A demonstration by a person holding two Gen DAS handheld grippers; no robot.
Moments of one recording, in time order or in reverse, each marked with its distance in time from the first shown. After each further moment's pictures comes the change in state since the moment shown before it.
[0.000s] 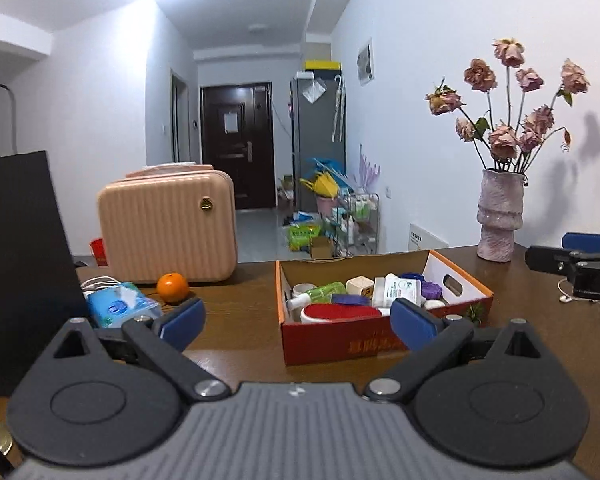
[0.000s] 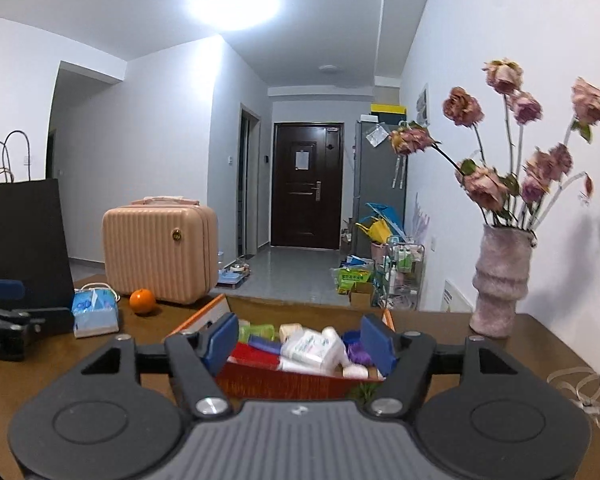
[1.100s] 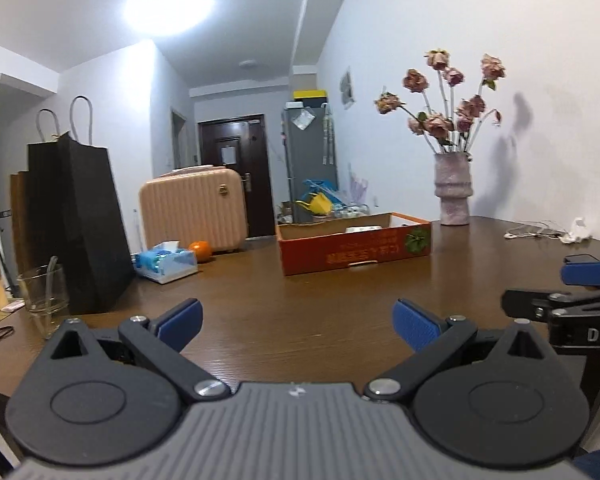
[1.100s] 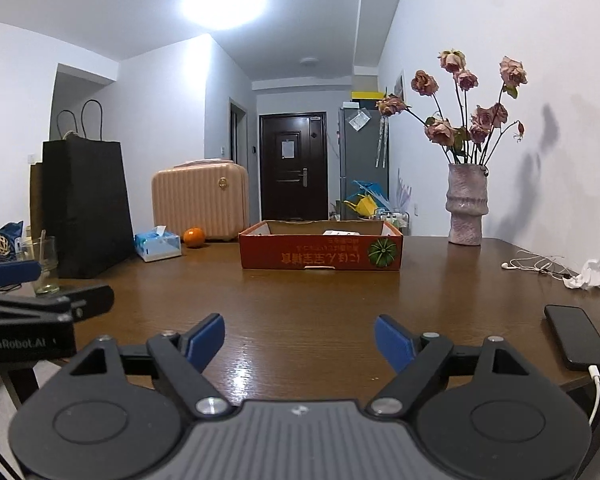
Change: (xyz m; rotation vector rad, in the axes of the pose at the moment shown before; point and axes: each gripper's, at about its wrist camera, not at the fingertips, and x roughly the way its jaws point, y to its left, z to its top) left arm -0.211 -0.017 -0.162 0.073 -0.108 0.005; right arm -0.220 0.101 -0.158 0.063 0.017 -0.046
